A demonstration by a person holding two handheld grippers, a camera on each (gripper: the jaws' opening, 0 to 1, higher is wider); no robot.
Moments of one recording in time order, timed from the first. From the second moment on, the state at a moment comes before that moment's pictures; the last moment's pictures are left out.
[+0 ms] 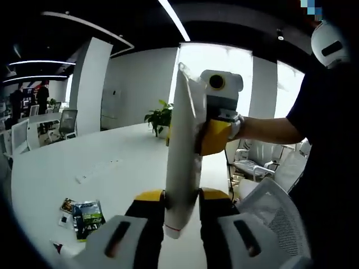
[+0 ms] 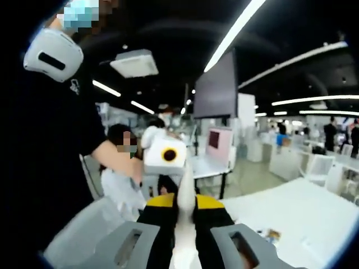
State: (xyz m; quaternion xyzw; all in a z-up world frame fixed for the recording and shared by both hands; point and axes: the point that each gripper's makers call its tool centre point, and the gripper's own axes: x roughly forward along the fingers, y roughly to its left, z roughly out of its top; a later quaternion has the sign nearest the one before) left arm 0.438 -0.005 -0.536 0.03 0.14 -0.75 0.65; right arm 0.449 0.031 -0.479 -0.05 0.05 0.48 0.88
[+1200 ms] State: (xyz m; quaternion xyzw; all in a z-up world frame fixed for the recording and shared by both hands) left arm 0.486 0.032 -0.588 0.02 0.20 -0.65 0.73; right arm 0.503 0.008 -0.538 -0.02 0.07 0.46 0.89
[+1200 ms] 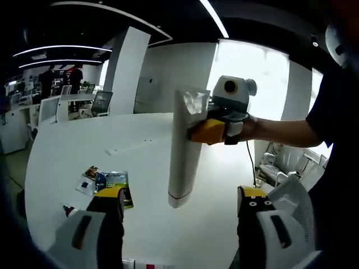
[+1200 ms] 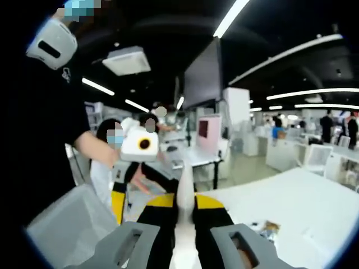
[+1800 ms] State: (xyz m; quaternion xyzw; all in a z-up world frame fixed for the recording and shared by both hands) left arm 0.512 0.057 -0.601 0.01 0.21 -0.61 0.76; right arm 0.538 -0.022 -0.583 -0.01 0.07 0.44 0.89
